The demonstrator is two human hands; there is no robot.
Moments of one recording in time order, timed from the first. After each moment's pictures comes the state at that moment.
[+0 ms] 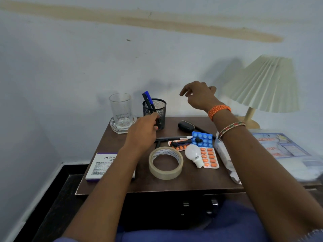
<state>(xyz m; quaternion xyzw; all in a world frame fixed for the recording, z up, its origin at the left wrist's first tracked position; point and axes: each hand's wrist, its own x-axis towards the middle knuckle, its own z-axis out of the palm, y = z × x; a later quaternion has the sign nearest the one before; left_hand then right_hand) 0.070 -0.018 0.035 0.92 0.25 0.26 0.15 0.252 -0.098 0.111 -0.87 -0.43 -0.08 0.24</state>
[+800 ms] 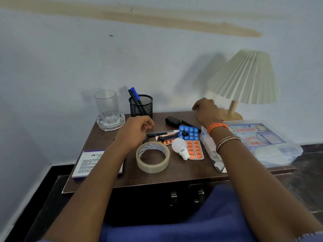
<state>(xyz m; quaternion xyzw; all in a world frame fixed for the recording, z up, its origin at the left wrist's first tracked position) 0.077 -0.021 0.033 0.92 0.19 0.22 0.26 0.281 -0.155 0.050 -0.92 -0.29 -0.11 0.23</state>
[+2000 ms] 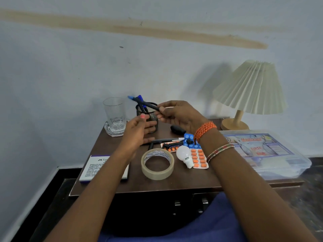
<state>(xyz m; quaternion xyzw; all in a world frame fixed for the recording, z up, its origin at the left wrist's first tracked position) 0.068 -0.050 0.056 0.62 0.26 0.32 0.66 0.201 -0.118 0.098 -0.60 -0.31 0.37 0.64</state>
